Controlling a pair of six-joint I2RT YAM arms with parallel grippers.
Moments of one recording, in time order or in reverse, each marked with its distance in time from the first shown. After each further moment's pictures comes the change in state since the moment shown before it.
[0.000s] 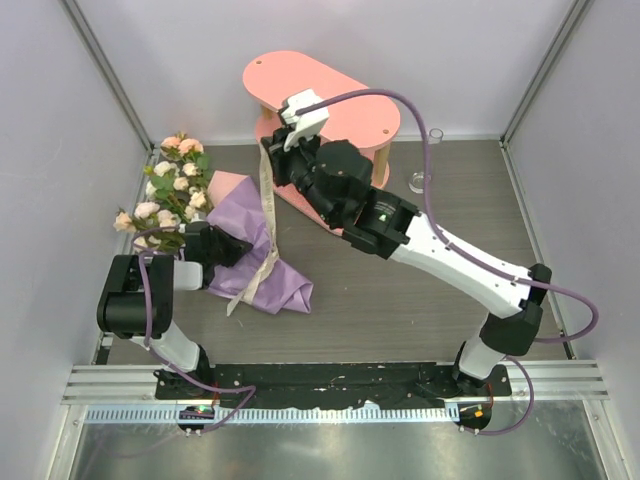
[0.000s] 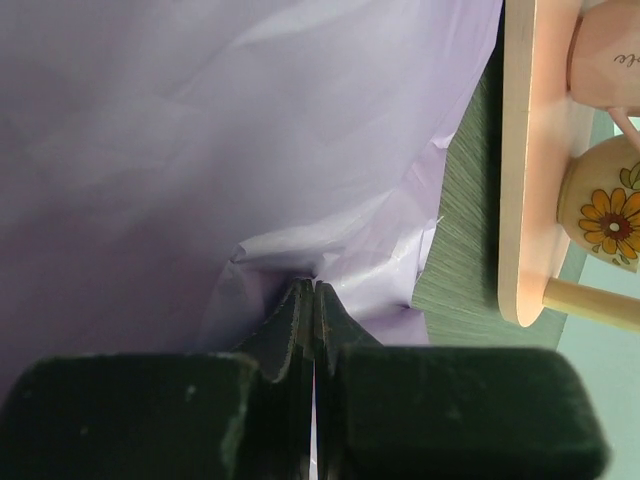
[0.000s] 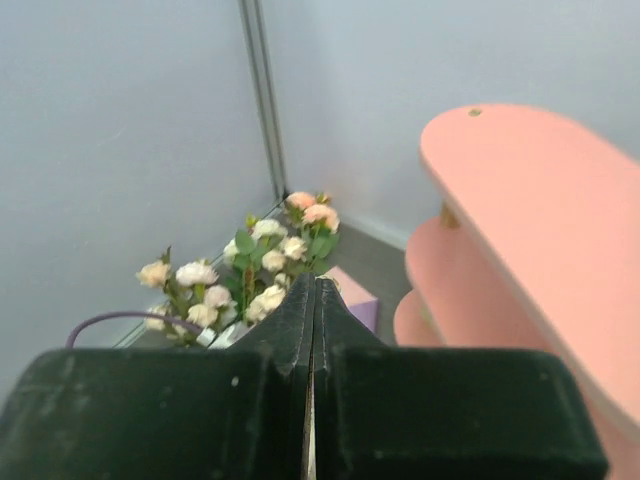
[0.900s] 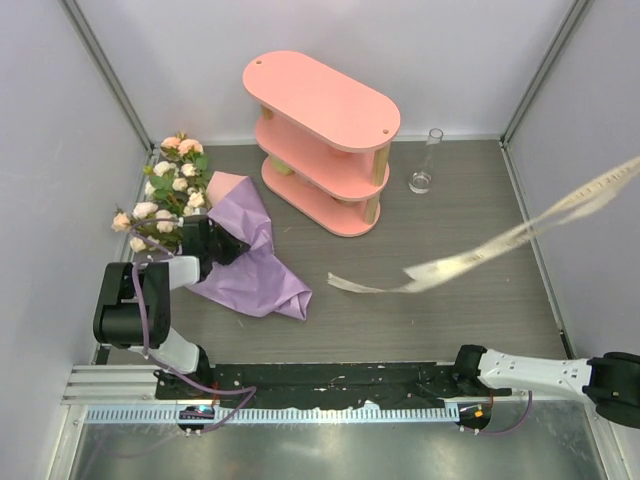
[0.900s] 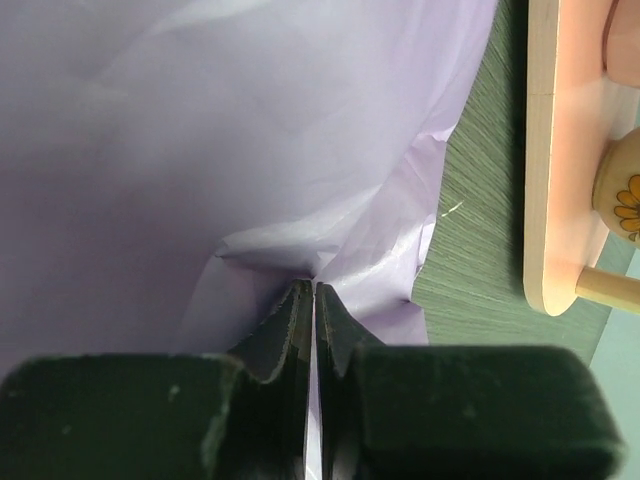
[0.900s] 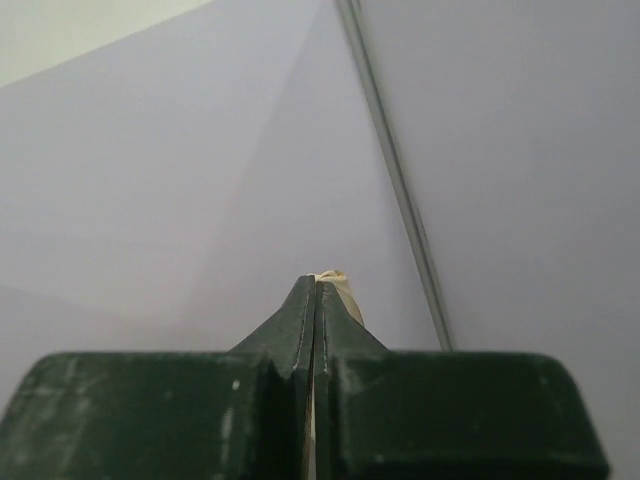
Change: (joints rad) left arm 0.008 -0.056 0.074 -0.214 -0.005 0.091; right arm -0.001 -0.770 0.123 0.252 0.603 -0.843
